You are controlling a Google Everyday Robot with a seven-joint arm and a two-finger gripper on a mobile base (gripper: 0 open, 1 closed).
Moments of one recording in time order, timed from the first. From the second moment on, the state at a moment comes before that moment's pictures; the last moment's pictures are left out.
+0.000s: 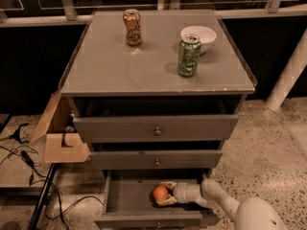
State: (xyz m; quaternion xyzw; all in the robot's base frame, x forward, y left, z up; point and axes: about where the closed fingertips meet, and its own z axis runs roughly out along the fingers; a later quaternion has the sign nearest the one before) arm 0.569 -0.068 0.158 -0.51 0.67 0.32 0.43
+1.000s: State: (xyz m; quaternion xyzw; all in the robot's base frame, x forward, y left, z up) arm 0.583 -0.059 0.139 -0.56 0.67 0.29 0.40
